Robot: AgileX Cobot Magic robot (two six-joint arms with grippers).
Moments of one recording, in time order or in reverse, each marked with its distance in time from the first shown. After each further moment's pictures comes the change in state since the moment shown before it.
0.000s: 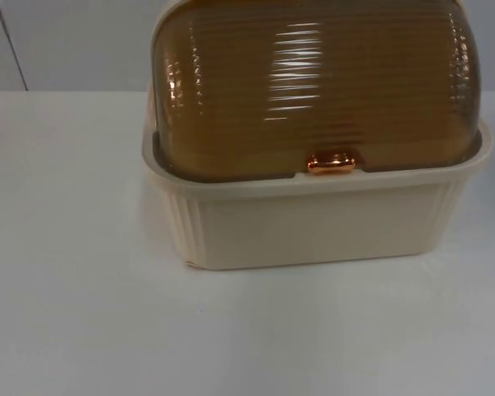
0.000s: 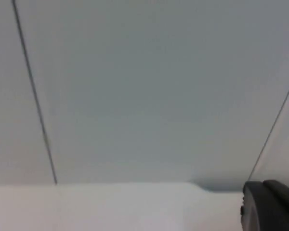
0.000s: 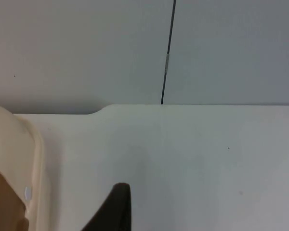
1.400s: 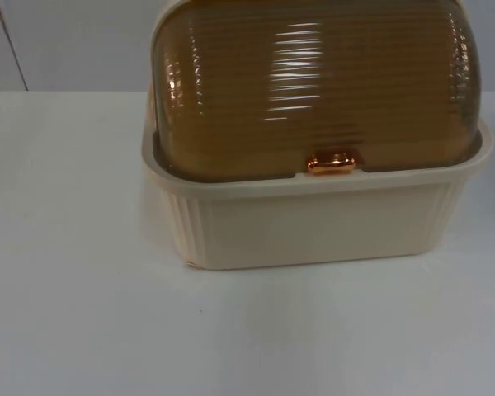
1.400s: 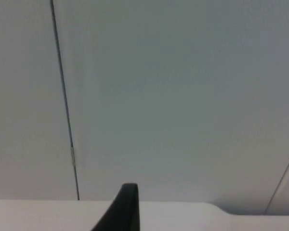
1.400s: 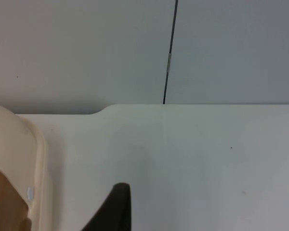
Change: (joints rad) right arm 0.000 0.000 0.000 0.008 0.000 0.000; left arm 0.054 -0.013 0.000 -0.082 -0.040 0.084
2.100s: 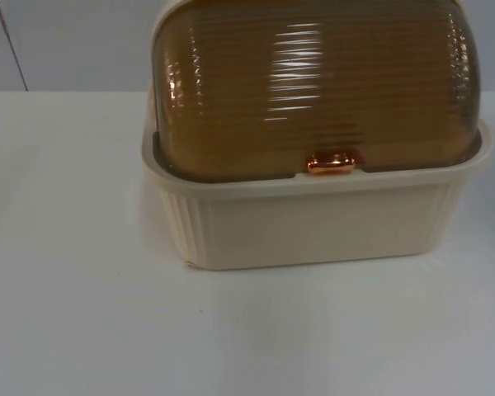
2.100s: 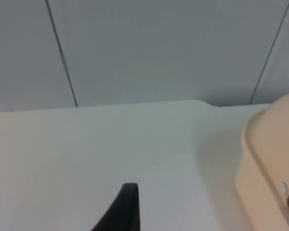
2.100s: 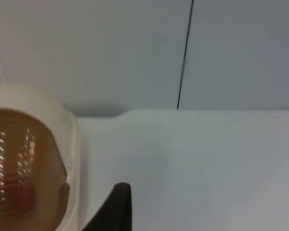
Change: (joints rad) right arm 0.101 -0.430 0.330 -0.106 -0.056 0.145; left arm 0.000 -0.314 0.192 0.198 0.334 -0.115
